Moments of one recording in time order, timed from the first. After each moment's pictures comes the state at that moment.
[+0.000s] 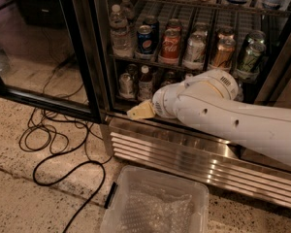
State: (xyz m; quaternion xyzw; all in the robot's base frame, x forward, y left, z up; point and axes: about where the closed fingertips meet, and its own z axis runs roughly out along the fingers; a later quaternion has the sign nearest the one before) arm 0.616 -0.036 0.783 -0.27 0.86 0.07 0.42
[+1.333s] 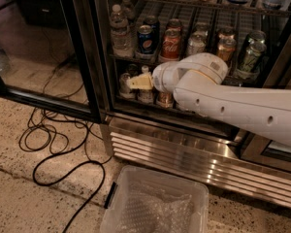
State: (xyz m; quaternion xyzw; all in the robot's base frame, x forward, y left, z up) arm 0.706 -0.039 0.821 -0.22 0.83 0.08 0.51
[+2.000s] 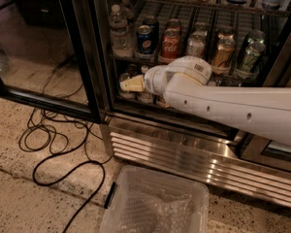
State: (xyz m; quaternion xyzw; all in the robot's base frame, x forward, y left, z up) arm 0.722 -0.012 0.796 -0.20 0.84 0.10 0.50
